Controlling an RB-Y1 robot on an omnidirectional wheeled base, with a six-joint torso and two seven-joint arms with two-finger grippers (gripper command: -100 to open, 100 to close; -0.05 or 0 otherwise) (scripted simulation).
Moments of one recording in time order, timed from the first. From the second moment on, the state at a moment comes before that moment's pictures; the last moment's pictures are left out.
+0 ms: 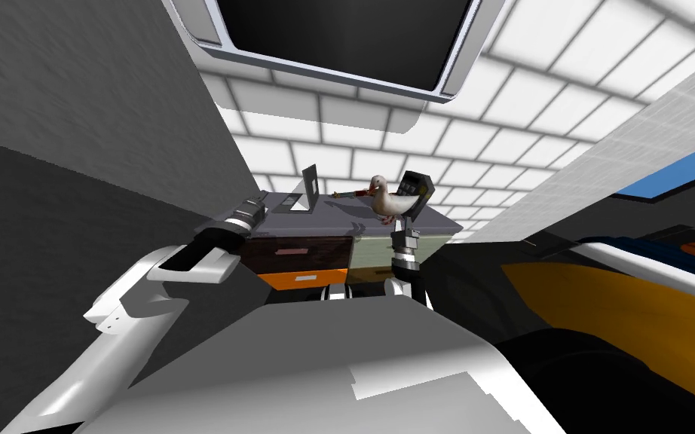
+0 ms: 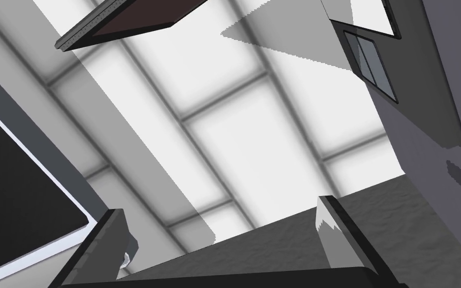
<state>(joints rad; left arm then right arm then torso) 0.19 0.65 0.19 -2.34 0.12 0.46 0.09 0.51 0.04 0.05 -2.25 -0.08 -0.42 -0.02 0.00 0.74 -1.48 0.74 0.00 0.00</state>
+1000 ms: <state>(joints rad) 0.08 0.76 0.24 -2.33 0.14 0.71 0.14 0.51 0.04 0.05 -2.25 -0.08 -0.42 -0.02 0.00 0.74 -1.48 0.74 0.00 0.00</state>
